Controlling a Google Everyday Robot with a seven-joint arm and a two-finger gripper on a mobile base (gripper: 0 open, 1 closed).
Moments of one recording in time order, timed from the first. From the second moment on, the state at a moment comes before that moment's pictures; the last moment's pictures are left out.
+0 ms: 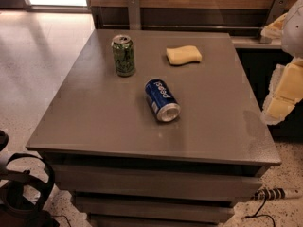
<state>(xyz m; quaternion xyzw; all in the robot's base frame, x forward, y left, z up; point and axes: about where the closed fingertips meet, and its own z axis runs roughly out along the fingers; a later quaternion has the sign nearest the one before) 0.438 -0.214 0.987 -0.60 0.78 -0.05 0.18</state>
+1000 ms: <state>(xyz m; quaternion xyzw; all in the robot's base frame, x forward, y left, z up) 0.458 -0.198 1.012 -0.57 0.80 -0.02 0.19</state>
